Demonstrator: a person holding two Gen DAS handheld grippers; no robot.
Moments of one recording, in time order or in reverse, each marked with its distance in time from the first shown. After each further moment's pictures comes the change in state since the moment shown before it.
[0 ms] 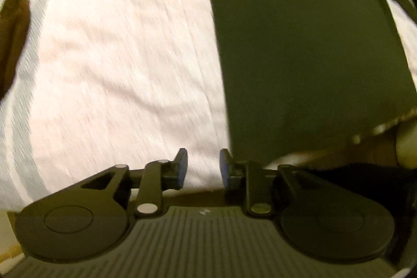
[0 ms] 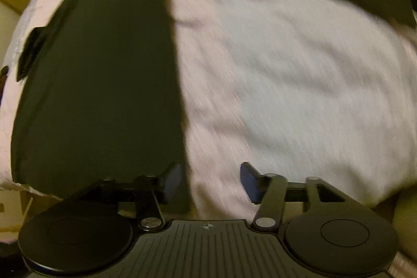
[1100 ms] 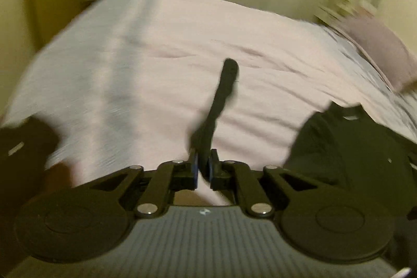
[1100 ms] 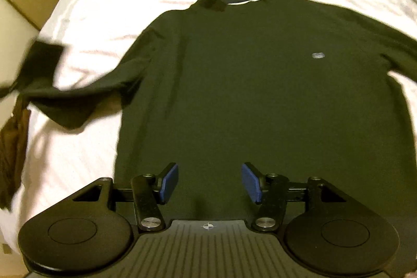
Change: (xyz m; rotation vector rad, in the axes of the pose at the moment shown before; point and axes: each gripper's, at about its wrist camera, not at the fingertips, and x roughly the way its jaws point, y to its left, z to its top) left arm 0.007 0.285 0.186 -0.194 -0.555 -0.089; right arm 0.117 0.357 0.126 0.016 -0.107 -0.017
